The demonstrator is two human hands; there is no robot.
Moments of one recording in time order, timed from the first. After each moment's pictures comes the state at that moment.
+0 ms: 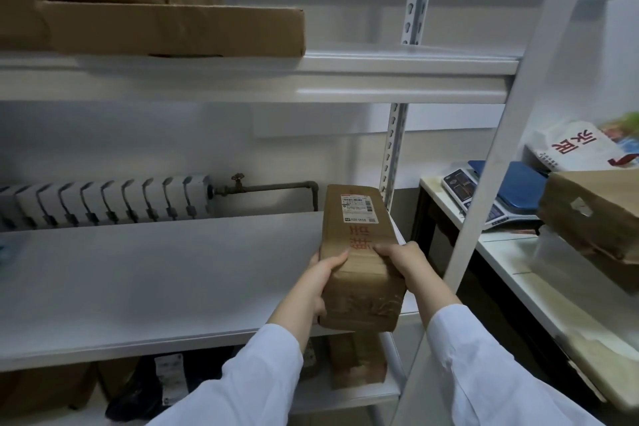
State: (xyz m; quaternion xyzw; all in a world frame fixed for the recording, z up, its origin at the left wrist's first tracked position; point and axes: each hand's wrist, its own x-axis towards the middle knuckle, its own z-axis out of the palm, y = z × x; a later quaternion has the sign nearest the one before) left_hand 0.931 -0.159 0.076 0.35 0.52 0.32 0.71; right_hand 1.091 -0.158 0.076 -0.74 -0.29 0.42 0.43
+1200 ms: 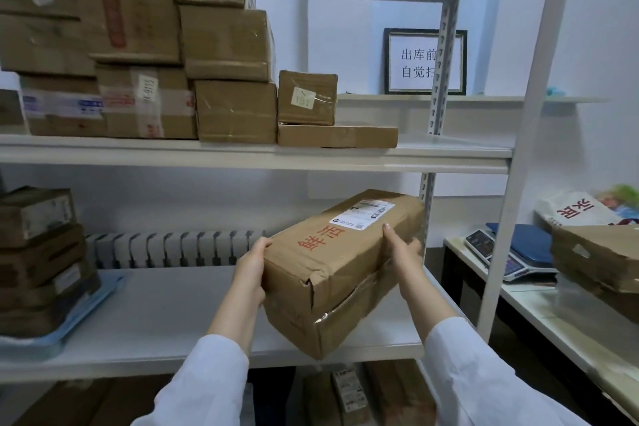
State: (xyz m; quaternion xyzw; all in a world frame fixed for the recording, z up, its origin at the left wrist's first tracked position) left_hand 0.672 -0.229 0.184 0.32 0.51 0.54 0.59; right_hand 0.901 -0.256 0.188 -0.65 -0.29 0.36 0.61
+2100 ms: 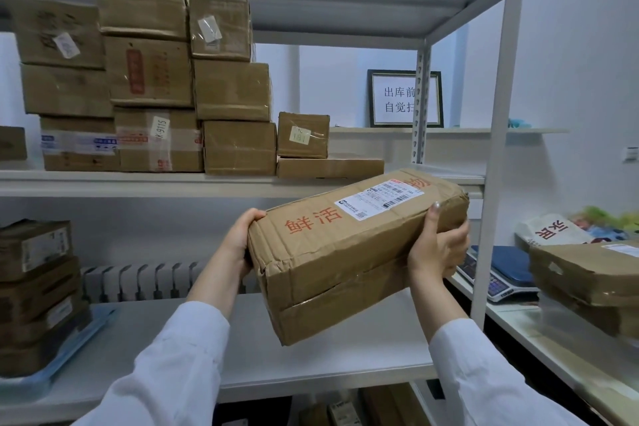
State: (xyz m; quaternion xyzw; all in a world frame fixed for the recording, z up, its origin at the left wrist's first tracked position) left_hand 0.652 -0.252 0.277 0.46 0.38 0.55 0.59; right_hand 0.897 -0.311 0.252 -0.59 -0.24 0.07 0.77
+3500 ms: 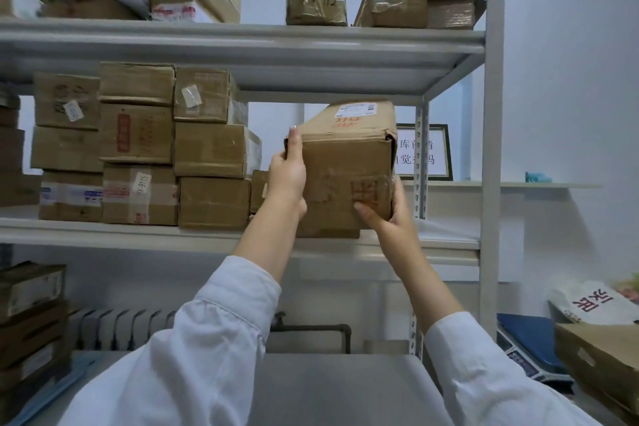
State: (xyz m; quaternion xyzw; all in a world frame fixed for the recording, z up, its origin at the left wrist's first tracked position) left_hand 0.799 -0.279 0.444 0.49 0.30 0.69 0.44; right_hand 0.959 -0.278 0.365 -0.28 -0.66 0.13 0.69
